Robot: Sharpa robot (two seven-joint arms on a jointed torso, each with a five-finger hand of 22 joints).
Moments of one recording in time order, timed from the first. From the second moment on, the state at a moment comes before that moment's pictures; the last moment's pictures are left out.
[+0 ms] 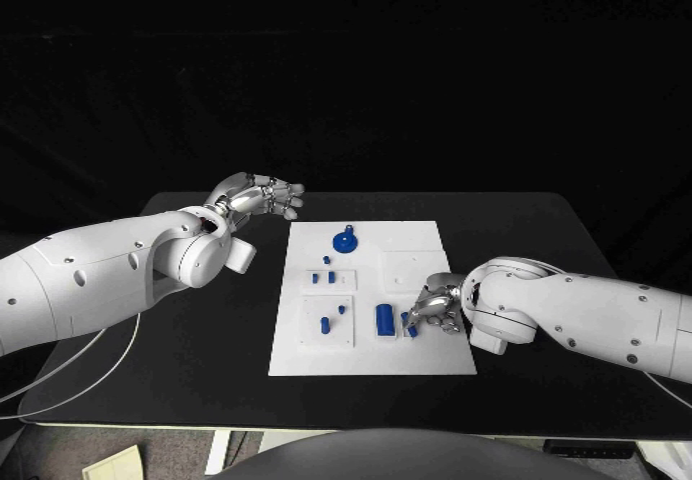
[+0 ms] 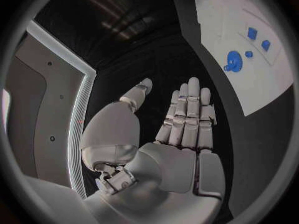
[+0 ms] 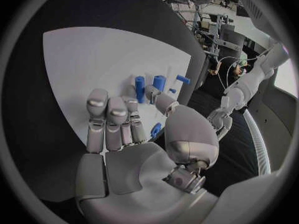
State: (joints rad) left arm 1.22 -0.81 -0.13 1.34 -0.25 -0.26 0.28; left_hand 0.93 -0.11 0.44 -0.20 0.13 0.80 0.19 0.30 0.46 1.14 0.15 0.07 0.12 1.02 0.08 0.50 0.52 0.02 0.71 -0.02 0.43 1.31; right arm 1.13 -0.76 -0.19 1.51 -0.95 -0.01 -0.54; right_hand 0.81 -0.09 0.70 -0.22 0.09 1.04 0.10 0.24 0.57 1.14 -0.01 1.12 1.05 1.32 -0.11 1.20 1.01 0.22 1.24 -0.04 1.03 1.31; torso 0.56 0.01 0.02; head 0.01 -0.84
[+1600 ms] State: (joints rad) left arm 1.22 -0.81 -0.13 1.33 -0.25 -0.26 0.27; left_hand 0.93 -0.11 0.44 -0.20 0.13 0.80 0.19 0.30 0.46 1.14 0.15 0.07 0.12 1.02 0.08 0.49 0.52 0.02 0.71 -0.02 0.43 1.31; right arm 1.13 -0.80 -0.19 1.53 -0.97 0.07 -0.47; right_hand 0.84 -0.11 0.62 -0.26 0.05 1.04 0.09 0.25 0.56 1.13 -0.02 1.12 1.06 1.31 -0.12 1.20 1.02 0.22 1.24 -0.05 1.03 1.31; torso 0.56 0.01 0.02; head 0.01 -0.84
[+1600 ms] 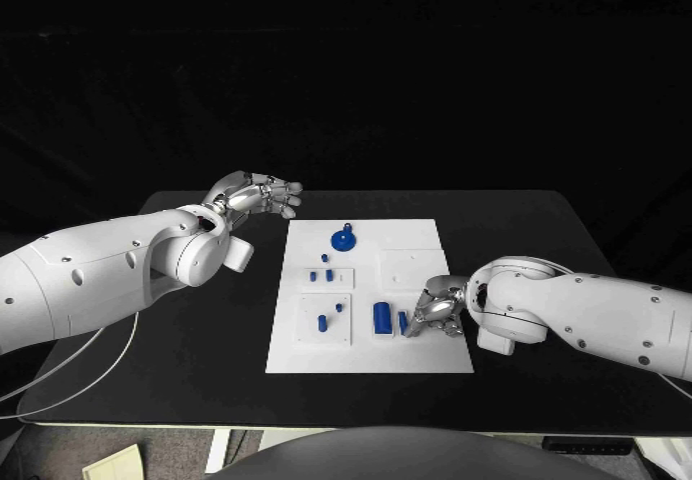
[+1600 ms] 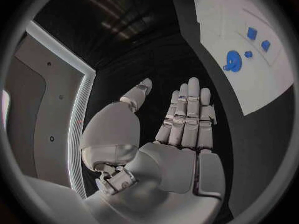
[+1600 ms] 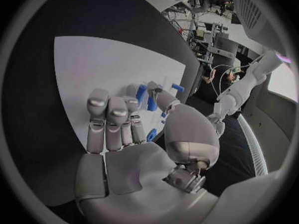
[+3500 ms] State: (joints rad) left arm 1.22 -0.80 -0.13 1.29 -0.23 -0.26 0.27; left_hand 0.93 -0.11 0.44 -0.20 0.13 0.80 0.19 0.30 0.46 1.14 0.15 0.07 0.12 1.02 0.08 0.49 0.53 0.02 0.71 -0.02 0.43 1.31; right arm 1.18 -0.80 -0.15 1.41 -0.91 0.02 -0.27; right_hand 0.80 -0.13 0.58 -0.27 0.12 0.99 0.11 0.24 0.55 1.11 0.00 1.12 1.06 1.31 -0.11 1.18 1.02 0.22 1.22 -0.05 1.01 1.31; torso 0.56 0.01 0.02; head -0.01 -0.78
